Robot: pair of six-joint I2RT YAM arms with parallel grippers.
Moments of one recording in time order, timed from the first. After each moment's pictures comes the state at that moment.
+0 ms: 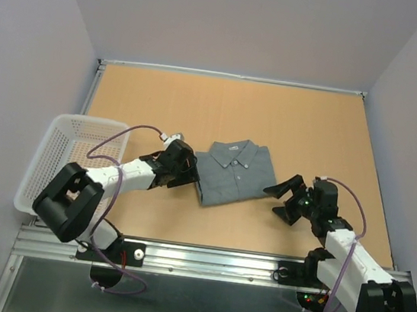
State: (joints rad) left arm -0.65 1.37 0.67 -0.20 -0.11 -0.89; right arm 0.12 0.88 0.22 -0.02 -0.46 1.08
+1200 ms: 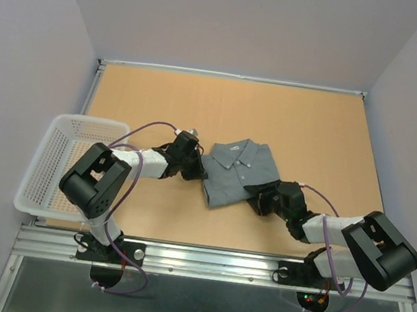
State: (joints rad) left arm -0.60 1.65 0.77 0.01 0.13 -0.88; right arm 0.57 1.33 0.18 0.58 -0.02 1.64
